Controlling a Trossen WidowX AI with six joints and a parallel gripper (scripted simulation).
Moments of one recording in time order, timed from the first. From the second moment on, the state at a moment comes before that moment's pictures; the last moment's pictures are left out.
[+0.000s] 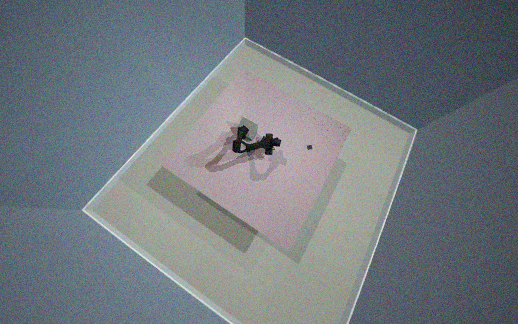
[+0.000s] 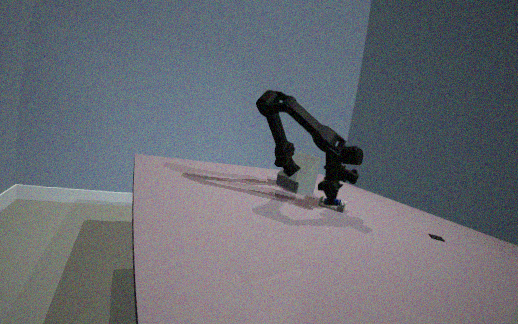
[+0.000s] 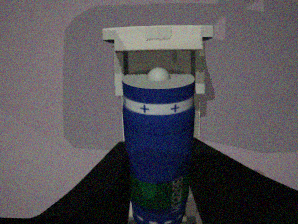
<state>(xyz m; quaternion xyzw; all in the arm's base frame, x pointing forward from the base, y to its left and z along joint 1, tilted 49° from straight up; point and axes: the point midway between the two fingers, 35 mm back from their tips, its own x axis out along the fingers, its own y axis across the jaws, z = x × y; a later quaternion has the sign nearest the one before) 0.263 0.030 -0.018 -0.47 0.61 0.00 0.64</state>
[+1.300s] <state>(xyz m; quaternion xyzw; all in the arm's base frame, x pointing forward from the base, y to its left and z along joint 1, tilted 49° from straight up) 0.269 0.030 -0.021 -0.46 0.67 -0.04 0.58</state>
